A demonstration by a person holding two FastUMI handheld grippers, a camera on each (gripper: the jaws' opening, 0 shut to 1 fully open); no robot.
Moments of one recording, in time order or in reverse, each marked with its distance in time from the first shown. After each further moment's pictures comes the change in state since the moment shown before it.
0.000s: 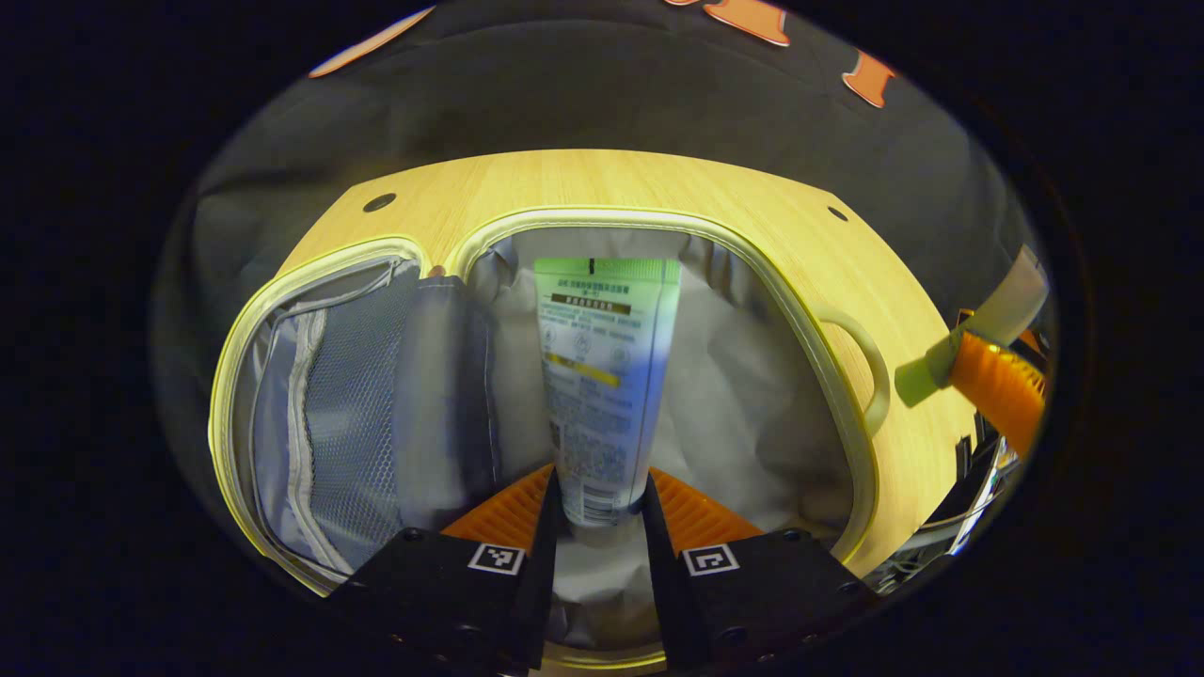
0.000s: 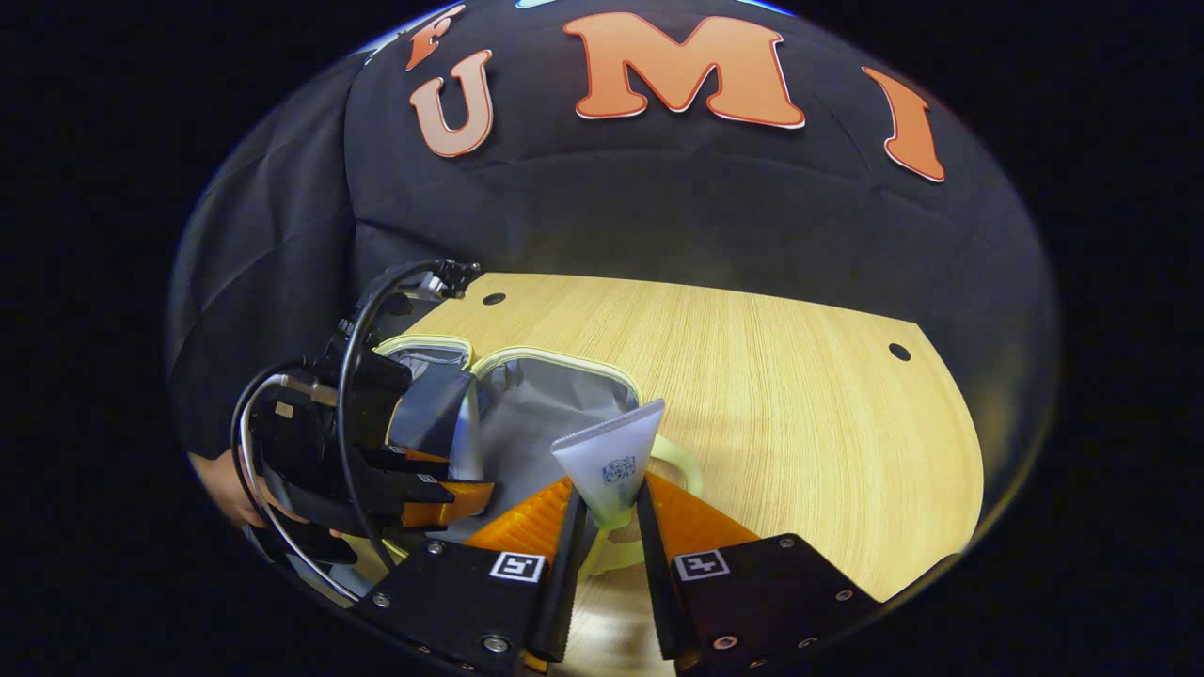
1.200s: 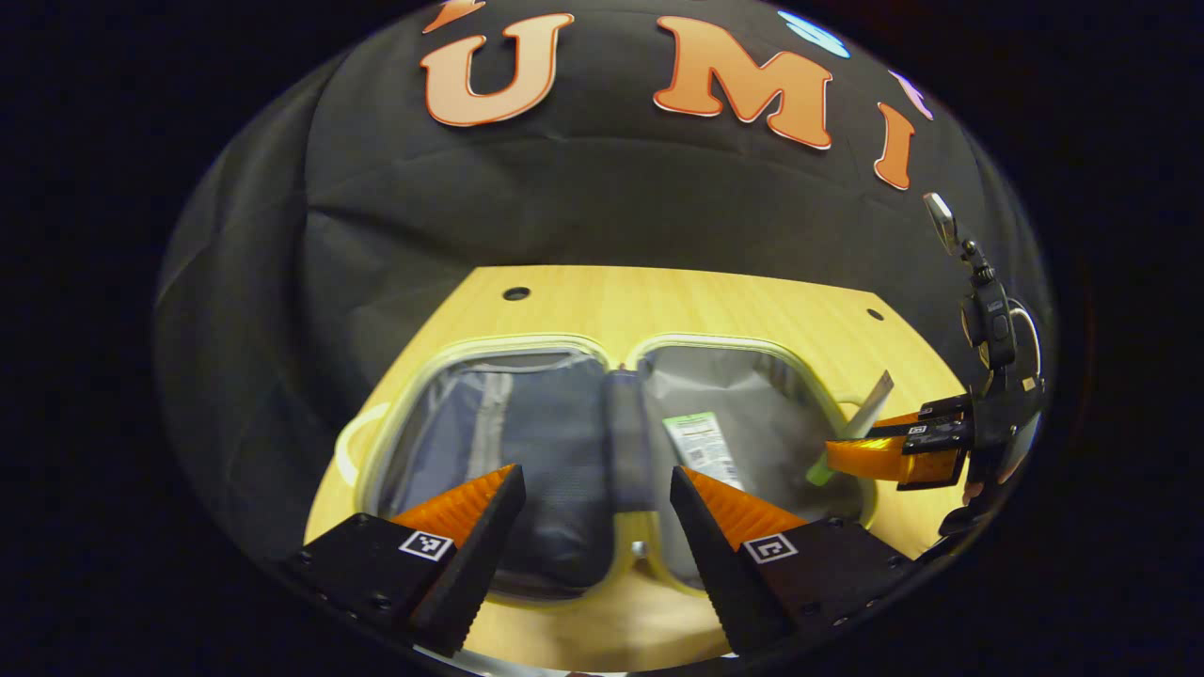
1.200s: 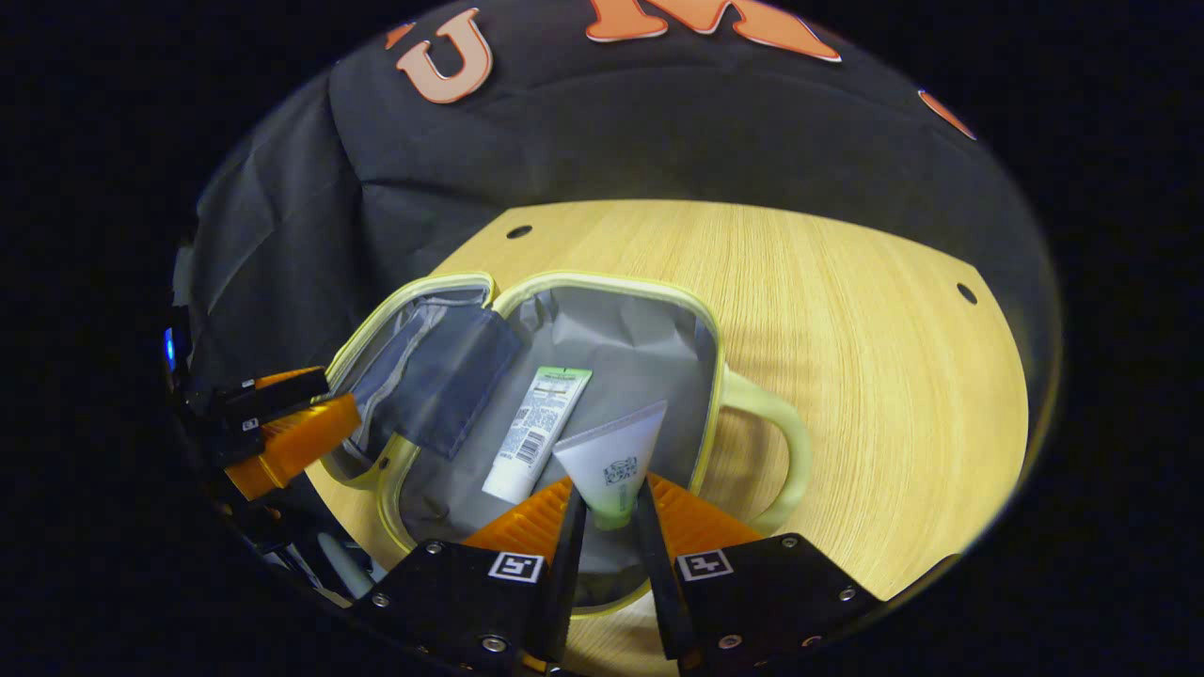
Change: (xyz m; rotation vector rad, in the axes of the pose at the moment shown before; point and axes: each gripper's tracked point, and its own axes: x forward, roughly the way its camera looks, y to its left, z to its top) left arm -0.162 0.092 0.029 -0.036 -0.379 0.247; right arm 0.046 0.043 -0.051 0.060 0.263 0.120
